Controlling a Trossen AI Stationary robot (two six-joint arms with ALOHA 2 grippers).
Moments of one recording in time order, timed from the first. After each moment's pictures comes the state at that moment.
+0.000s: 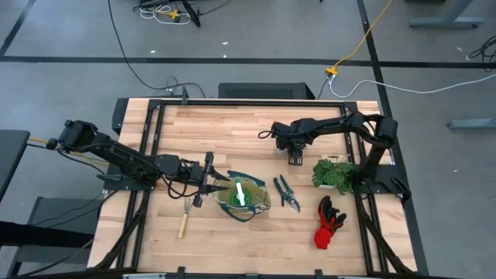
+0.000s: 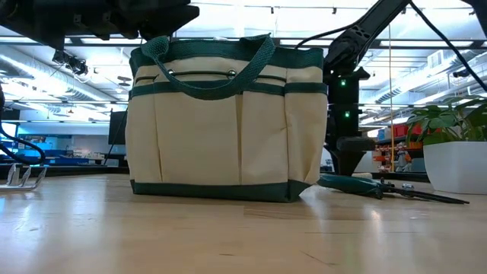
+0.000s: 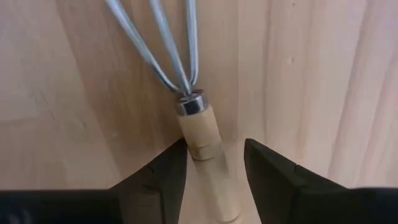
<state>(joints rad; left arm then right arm) -0.25 1.20 0.40 0.82 -0.08 0.04 -0.36 1.81 1.03 -0.73 0.20 -0.29</state>
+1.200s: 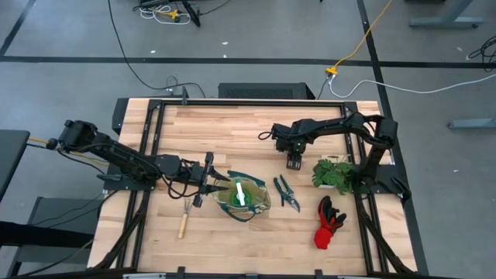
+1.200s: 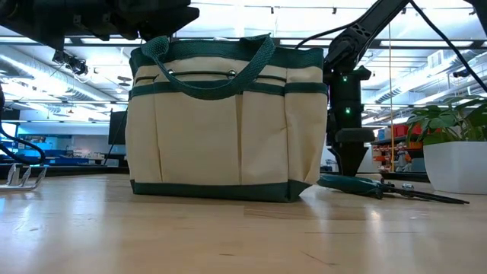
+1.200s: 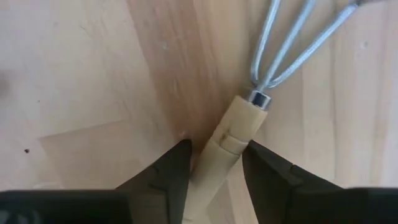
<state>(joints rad) -0.25 1.20 0.40 0.82 -0.08 0.04 -0.33 1.82 1.02 -0.77 0.01 -0.14</state>
